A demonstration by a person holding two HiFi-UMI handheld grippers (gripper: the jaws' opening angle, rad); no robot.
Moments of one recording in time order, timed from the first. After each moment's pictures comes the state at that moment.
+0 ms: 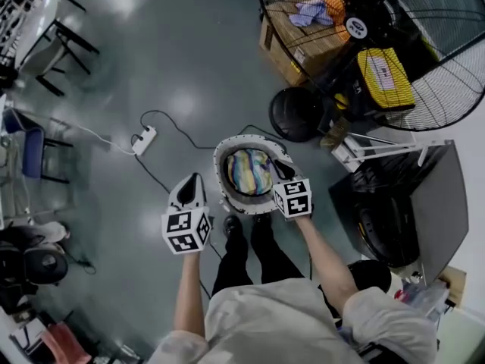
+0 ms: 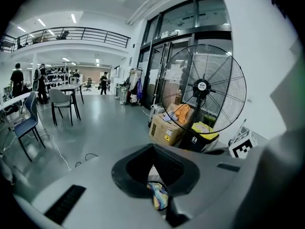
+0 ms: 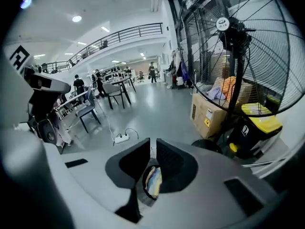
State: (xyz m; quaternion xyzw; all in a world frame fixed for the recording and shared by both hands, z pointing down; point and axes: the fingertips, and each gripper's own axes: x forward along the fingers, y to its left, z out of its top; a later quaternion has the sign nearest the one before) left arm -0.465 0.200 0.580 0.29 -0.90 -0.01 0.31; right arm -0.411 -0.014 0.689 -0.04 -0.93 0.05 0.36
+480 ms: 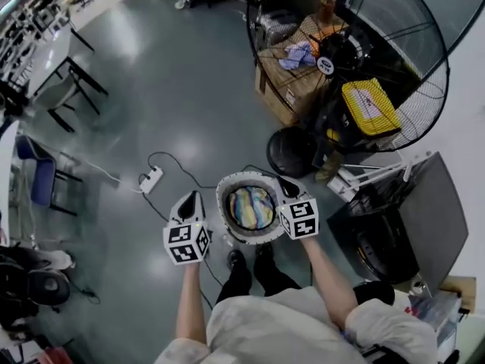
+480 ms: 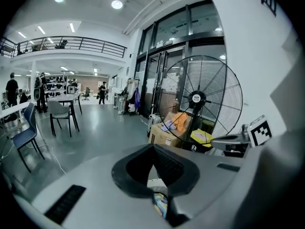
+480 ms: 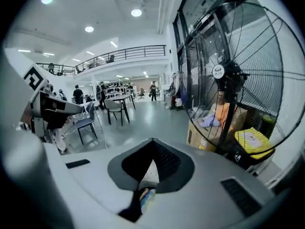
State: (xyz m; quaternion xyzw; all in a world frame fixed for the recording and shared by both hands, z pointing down) left arm -0.474 0.195 0.516 0.31 -0.92 -0.01 0.26; right arm -0.413 -0.032 0.551 -0.03 -0.97 0.01 0.25
